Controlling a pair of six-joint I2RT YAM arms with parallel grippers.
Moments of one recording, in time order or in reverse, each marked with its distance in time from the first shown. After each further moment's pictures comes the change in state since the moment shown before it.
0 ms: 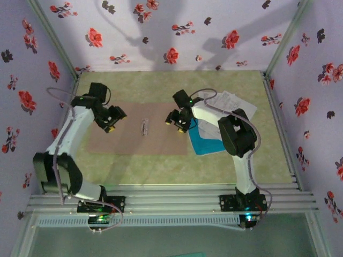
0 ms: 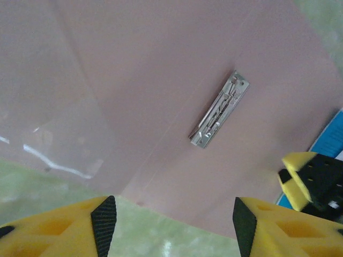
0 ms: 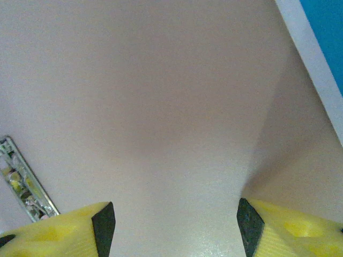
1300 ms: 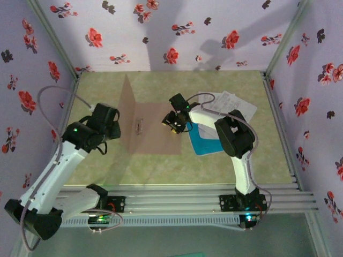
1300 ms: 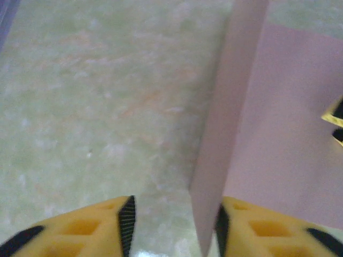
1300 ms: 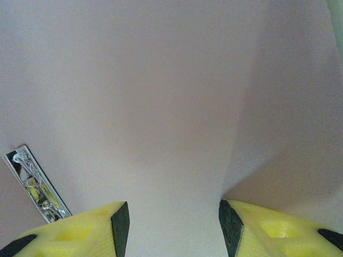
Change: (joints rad) left arm -0.328 -0.470 -0.118 -0.137 -0.576 0.182; right arm 0.043 0.008 -0.086 0.186 0.007 0.152
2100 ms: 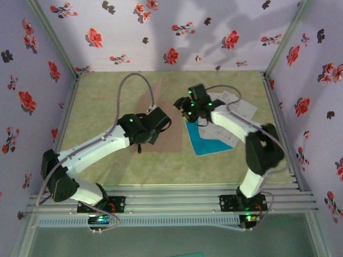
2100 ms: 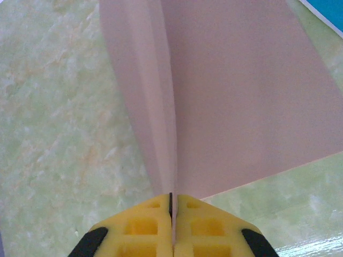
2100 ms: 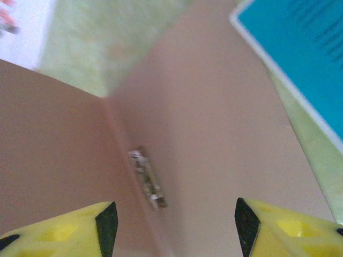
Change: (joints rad) left arm -0.467 0.411 0.168 0.091 -0.184 0.287; right arm -0.073 -0.323 -0.158 0.095 0.040 0.059
